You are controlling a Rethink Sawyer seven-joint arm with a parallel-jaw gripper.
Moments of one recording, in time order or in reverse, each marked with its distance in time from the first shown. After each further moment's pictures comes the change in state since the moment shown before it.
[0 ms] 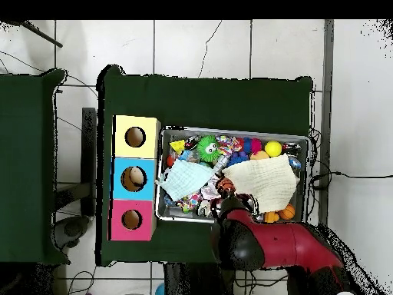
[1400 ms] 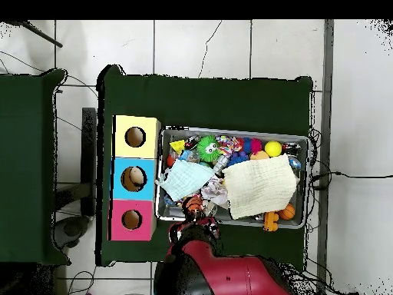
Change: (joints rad) arm 0.158 -0.261 0.003 0.213 0.157 0.000 0.000
